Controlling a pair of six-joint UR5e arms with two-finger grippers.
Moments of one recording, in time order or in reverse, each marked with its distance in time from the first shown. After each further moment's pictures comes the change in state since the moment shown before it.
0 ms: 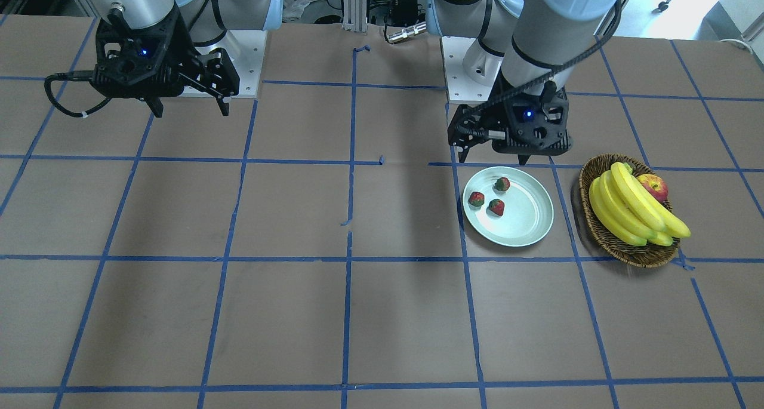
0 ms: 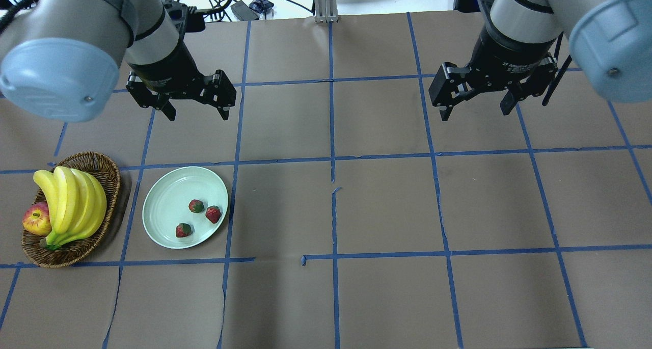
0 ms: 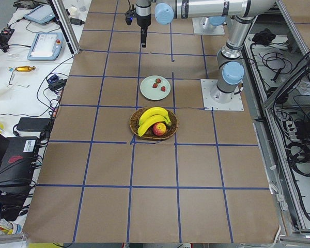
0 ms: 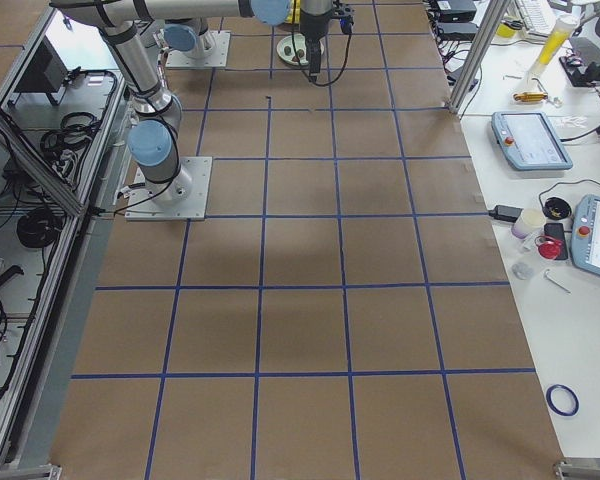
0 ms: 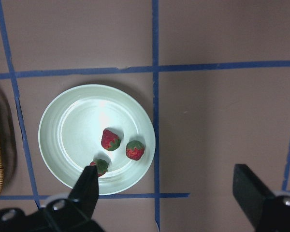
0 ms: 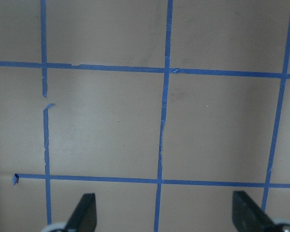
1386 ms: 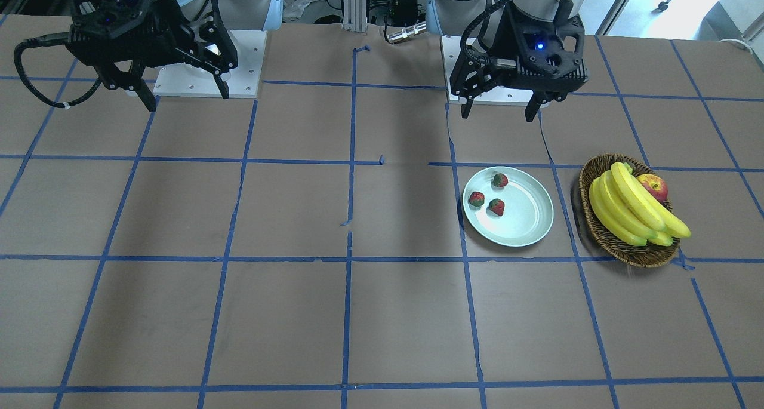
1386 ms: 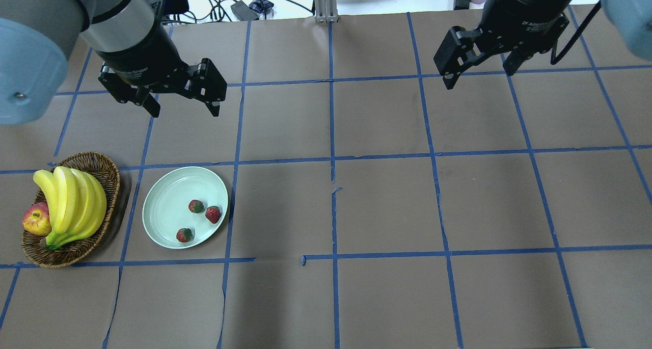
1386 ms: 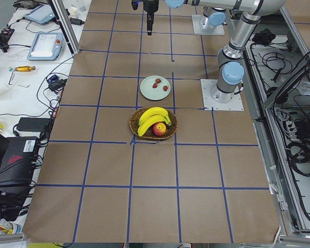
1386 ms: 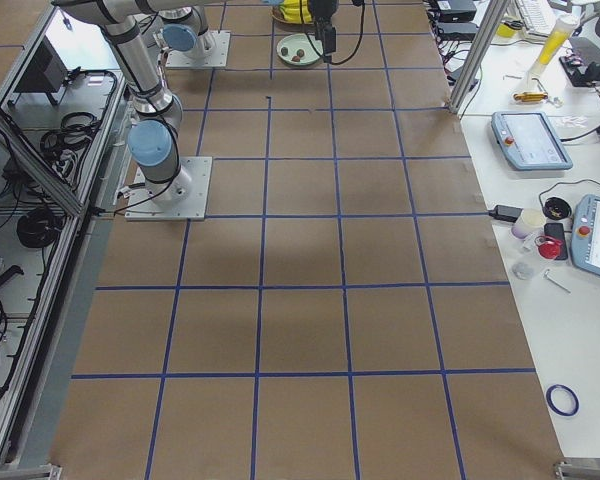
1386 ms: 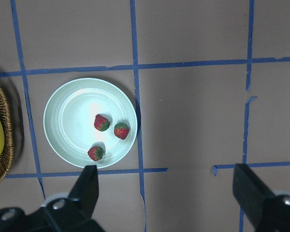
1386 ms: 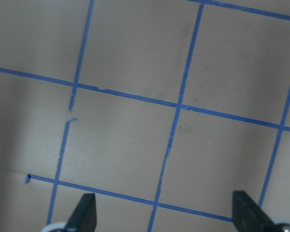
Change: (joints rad) left arm -0.008 0.074 0.013 -0.084 0.004 -0.011; right arm -0.012 0.018 -0.096 0.002 -0.012 -0.199
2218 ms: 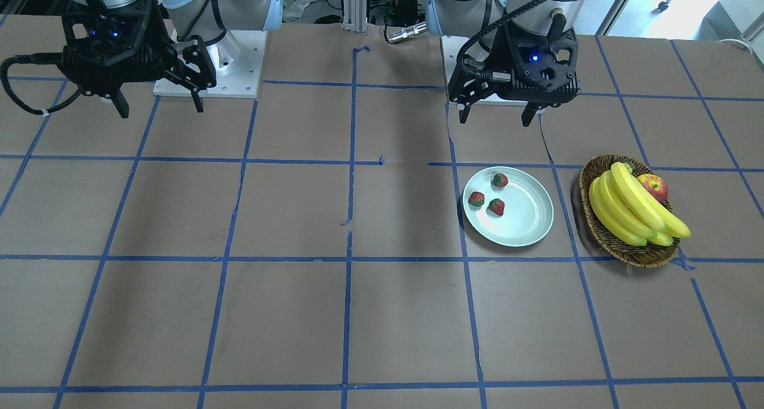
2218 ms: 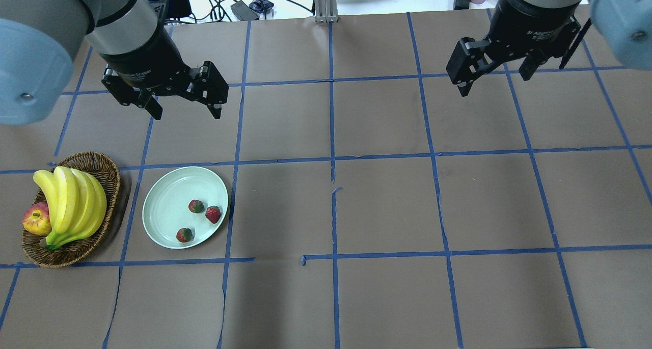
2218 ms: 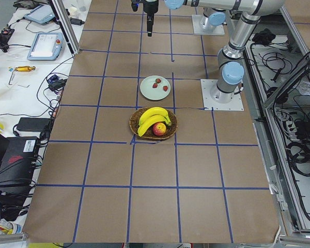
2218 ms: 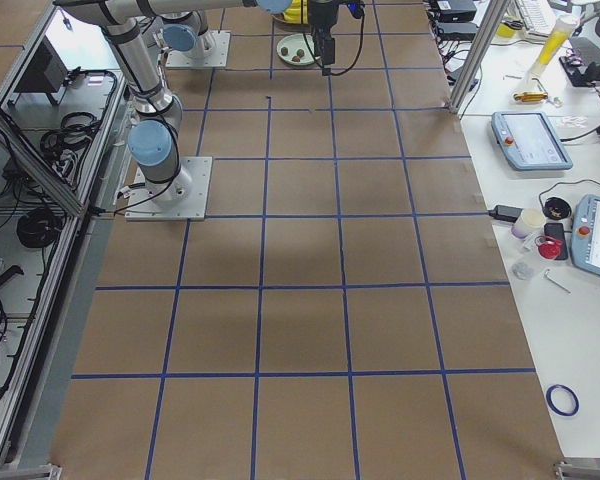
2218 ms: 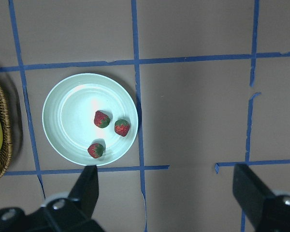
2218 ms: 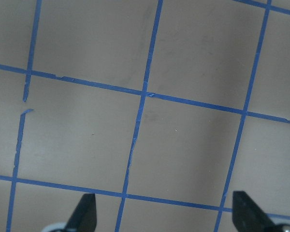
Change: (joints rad) left arm 0.000 -0.005 -0.005 0.000 -0.006 -0.001; right arm 0.005 0.000 0.012 -0.008 -0.033 0.047
